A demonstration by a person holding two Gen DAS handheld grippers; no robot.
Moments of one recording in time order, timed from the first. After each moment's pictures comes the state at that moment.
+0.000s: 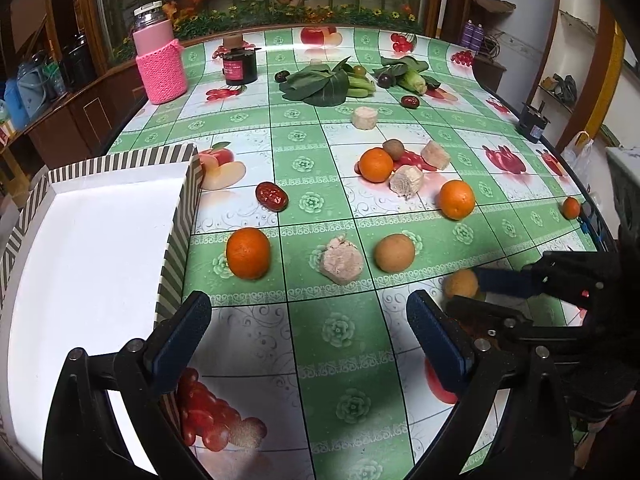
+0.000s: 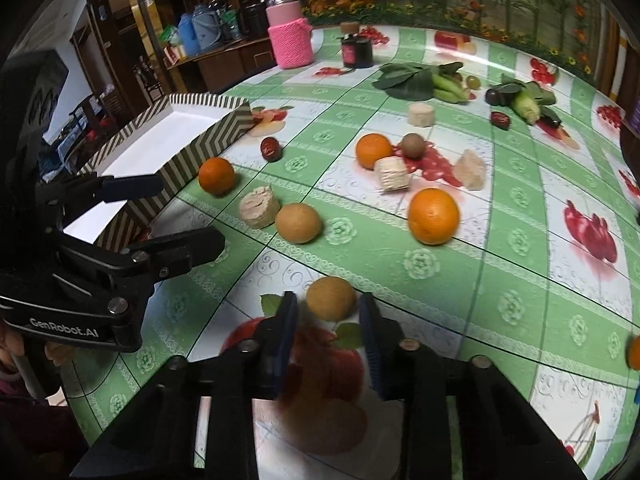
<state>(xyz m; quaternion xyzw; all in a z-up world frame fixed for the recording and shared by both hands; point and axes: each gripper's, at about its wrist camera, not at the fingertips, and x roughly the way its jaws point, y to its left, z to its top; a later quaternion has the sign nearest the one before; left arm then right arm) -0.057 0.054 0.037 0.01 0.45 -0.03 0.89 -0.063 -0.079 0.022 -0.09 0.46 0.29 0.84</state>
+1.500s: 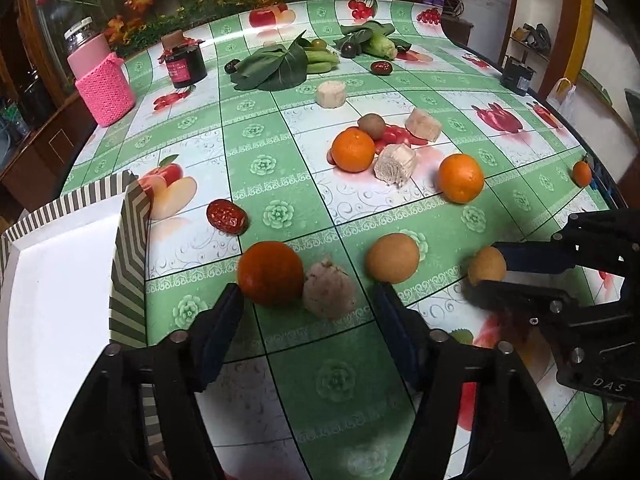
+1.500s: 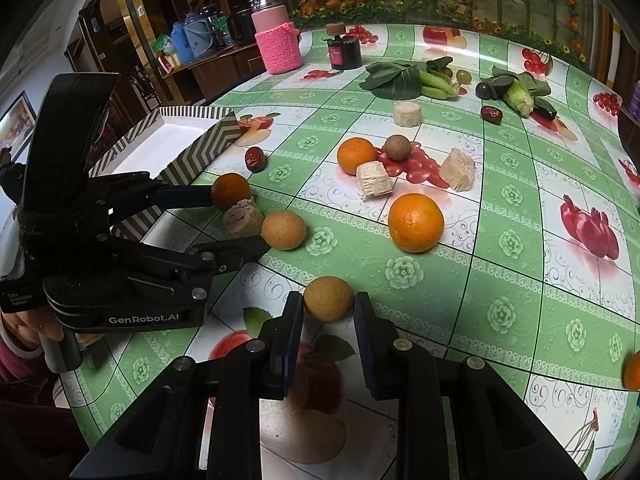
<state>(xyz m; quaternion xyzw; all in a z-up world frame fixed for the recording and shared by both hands) -0.023 0.035 0.012 0.08 0.47 -0.09 0.88 -0.050 -0.092 0.024 -0.06 0.46 0.29 0.84</state>
